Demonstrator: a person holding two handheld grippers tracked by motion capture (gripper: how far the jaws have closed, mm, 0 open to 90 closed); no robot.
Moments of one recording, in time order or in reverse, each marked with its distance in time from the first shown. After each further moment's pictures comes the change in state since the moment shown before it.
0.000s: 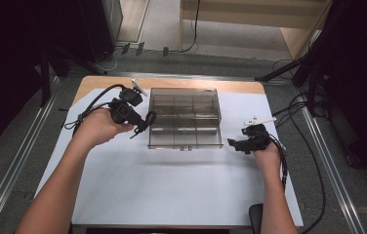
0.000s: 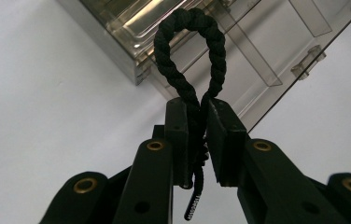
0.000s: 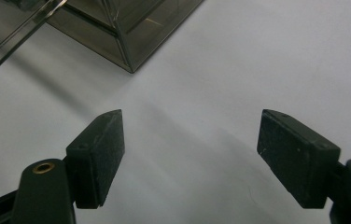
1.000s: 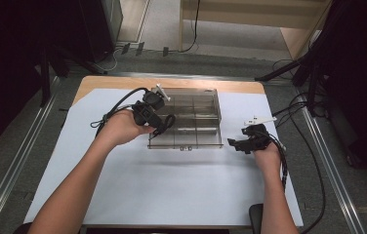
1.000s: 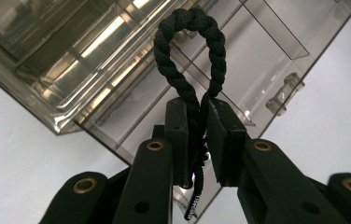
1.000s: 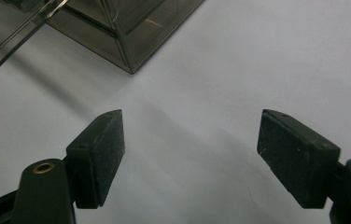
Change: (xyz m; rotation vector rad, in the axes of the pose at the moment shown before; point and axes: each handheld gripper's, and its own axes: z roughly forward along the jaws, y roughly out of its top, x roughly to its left) left arm -0.027 0.028 0.035 0.008 -0.024 0.082; right arm -0.001 0.000 0.000 -0.002 0.003 0.002
